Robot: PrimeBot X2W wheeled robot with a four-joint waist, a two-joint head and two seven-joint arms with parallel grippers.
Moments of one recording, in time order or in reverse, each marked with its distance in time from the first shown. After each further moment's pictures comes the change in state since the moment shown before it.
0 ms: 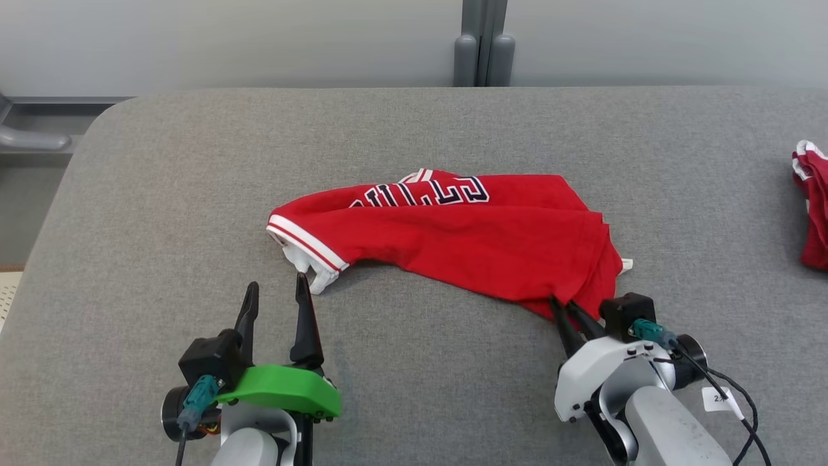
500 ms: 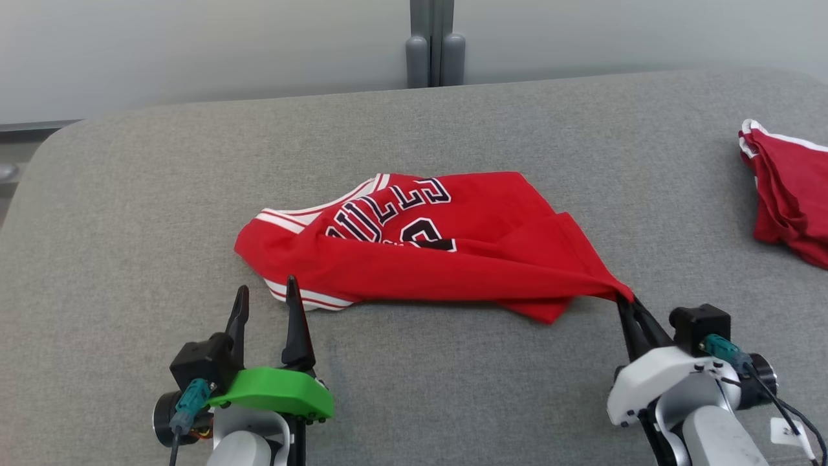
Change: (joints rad) left arm 0.011 0.000 0.023 -0.004 0.004 0.005 0.000; right arm 0.136 0.000 -0.191 -0.230 -0.066 0.000 0.030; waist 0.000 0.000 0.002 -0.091
